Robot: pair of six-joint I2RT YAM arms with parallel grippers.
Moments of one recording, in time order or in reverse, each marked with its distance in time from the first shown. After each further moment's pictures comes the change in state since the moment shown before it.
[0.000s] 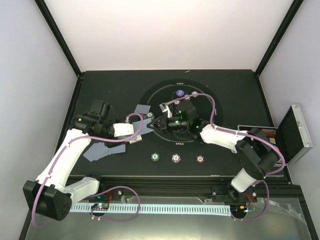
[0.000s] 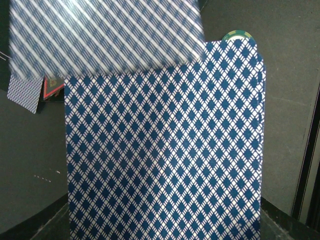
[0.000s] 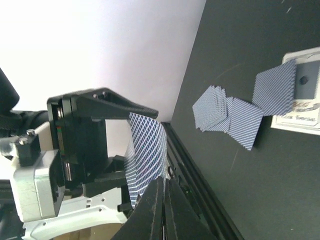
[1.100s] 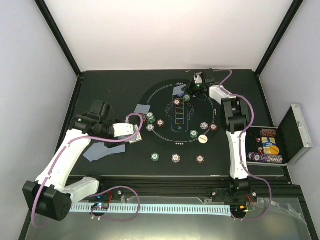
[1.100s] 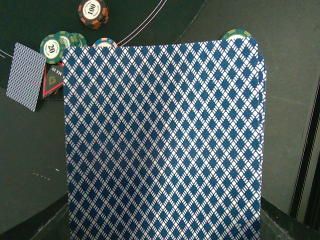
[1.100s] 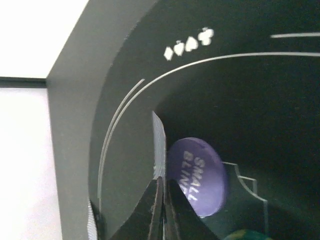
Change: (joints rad) left arm 0.000 -0.003 0.000 -0.006 -0.005 -0.008; right arm -0.572 0.834 0.993 -0.621 0.098 -0.320
